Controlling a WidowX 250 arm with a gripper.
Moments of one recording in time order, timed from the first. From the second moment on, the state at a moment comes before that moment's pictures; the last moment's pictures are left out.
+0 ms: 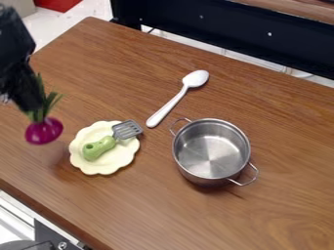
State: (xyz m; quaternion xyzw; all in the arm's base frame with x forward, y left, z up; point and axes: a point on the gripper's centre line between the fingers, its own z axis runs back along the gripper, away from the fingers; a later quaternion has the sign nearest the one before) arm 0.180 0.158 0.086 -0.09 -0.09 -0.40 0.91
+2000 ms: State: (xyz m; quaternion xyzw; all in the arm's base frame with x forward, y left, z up) arm 0.165 0.138 0.087 -0.07 -0.09 -0.40 0.91
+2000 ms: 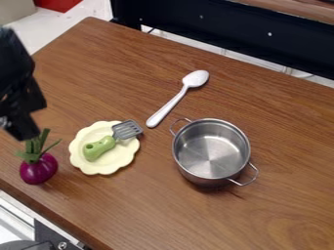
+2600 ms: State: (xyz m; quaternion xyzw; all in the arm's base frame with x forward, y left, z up) arm 0.214 0.089 0.116 -0.07 -0.09 -0.35 0.93
